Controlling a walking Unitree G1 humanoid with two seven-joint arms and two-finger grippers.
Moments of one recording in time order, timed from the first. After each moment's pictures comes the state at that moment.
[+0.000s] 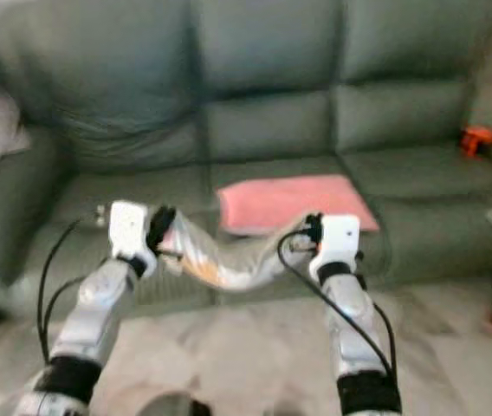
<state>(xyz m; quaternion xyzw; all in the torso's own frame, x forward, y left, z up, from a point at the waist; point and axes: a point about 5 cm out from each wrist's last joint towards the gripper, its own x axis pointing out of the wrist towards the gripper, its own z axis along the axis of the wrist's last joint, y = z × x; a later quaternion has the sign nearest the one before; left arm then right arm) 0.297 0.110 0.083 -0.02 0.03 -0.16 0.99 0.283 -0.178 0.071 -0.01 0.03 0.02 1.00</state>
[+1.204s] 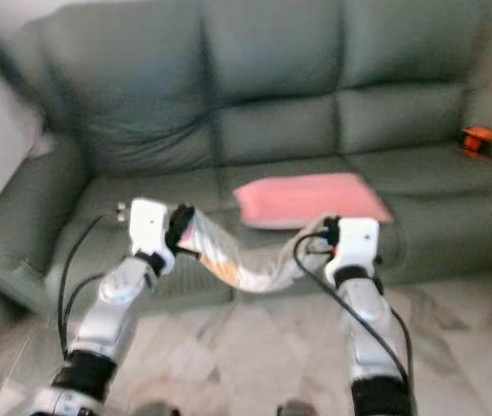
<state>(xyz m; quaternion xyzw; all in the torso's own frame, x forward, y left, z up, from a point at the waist) 0.297 0.101 0.080 -0.01 0.04 -0.17 0.98 0.281 -0.187 0.072 -0.01 0.03 0.01 1.00</state>
